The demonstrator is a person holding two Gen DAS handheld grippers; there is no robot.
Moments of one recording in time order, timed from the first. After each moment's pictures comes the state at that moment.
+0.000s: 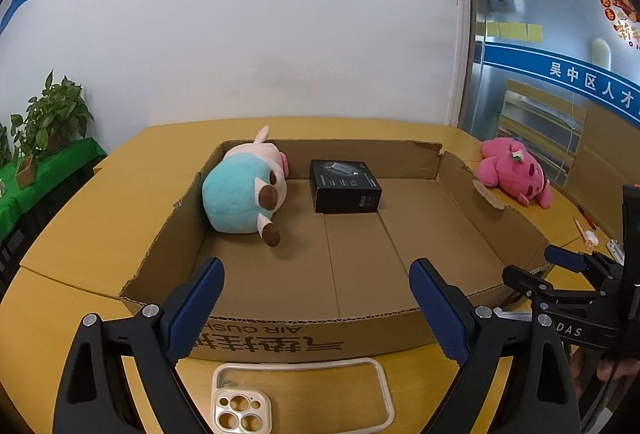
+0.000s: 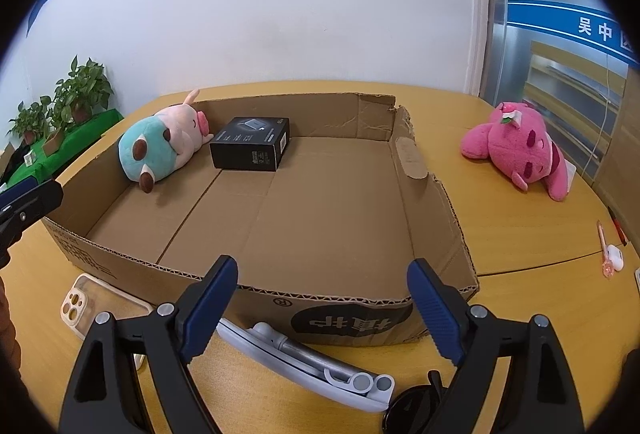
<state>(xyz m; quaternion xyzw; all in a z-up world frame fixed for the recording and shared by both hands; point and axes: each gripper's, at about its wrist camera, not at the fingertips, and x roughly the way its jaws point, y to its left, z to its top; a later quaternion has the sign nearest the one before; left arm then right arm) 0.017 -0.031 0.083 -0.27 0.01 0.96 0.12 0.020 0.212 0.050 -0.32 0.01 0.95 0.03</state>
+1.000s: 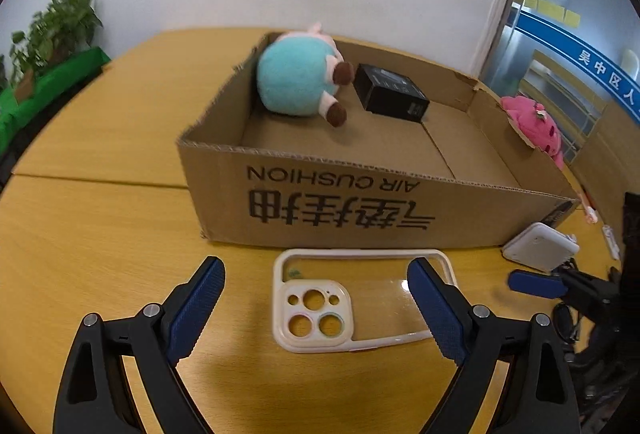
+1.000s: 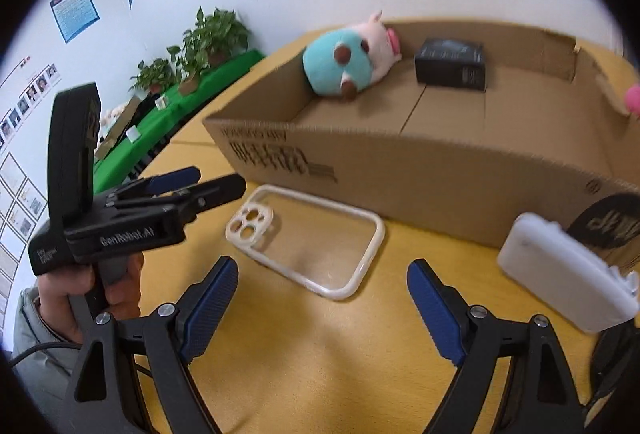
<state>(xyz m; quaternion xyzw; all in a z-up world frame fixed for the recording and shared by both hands) 0.015 -0.114 0.021 -0.41 -0.05 0.90 0.13 0.038 0.113 0.019 -0.42 0.06 0.87 -0.25</state>
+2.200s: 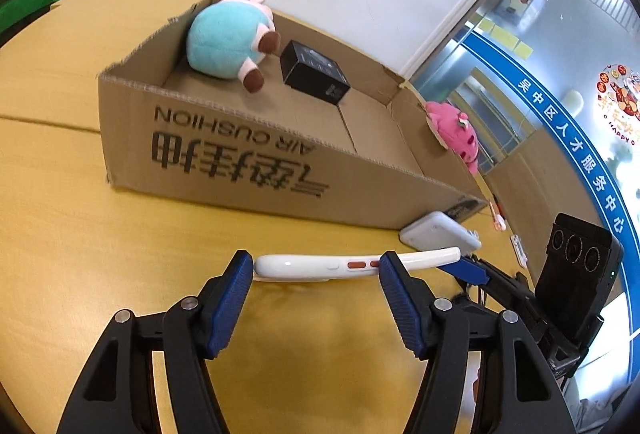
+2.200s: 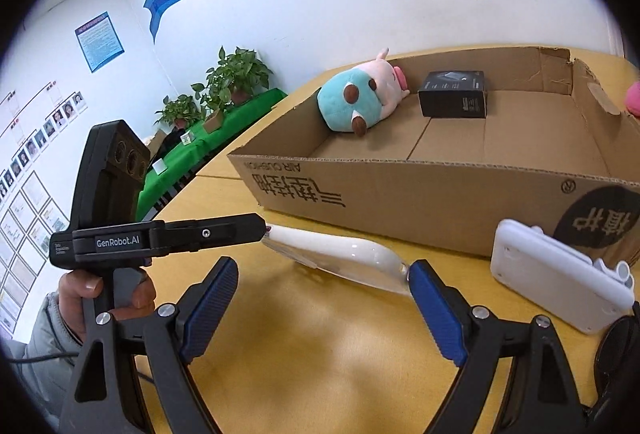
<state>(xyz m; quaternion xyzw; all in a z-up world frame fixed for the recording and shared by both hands) 0.030 -0.112 0.019 -0.44 -0.17 0.85 0.26 0.062 0.145 0.034 -0.35 0.11 0.89 -0.29</state>
